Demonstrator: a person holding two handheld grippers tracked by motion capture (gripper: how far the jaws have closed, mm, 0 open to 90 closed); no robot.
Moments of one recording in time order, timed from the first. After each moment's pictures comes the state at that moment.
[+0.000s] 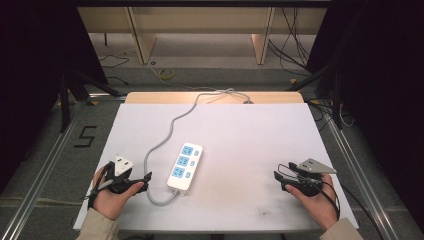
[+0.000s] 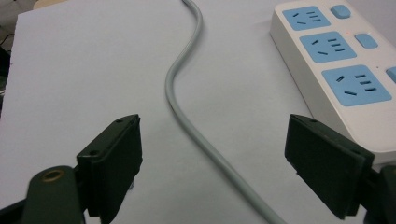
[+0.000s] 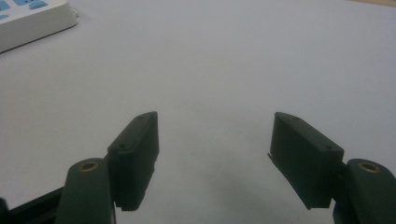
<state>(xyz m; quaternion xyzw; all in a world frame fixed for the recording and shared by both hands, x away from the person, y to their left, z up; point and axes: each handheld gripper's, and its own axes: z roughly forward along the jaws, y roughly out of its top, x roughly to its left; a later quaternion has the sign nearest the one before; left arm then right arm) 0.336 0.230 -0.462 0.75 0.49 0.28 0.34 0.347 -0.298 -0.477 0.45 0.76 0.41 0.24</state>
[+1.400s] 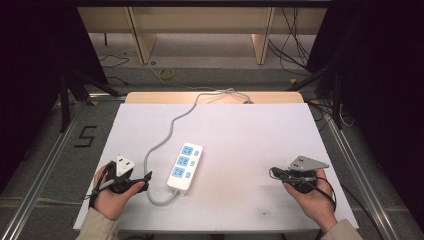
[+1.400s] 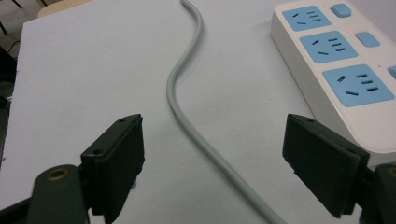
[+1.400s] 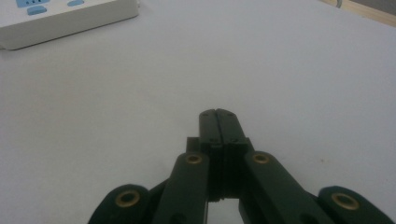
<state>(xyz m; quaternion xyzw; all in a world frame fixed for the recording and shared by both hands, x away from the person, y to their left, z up) 0.335 0.228 -0.461 0.76 0.48 0.29 0.34 0.344 -0.276 -0.450 0.36 0.82 0.39 0.20</state>
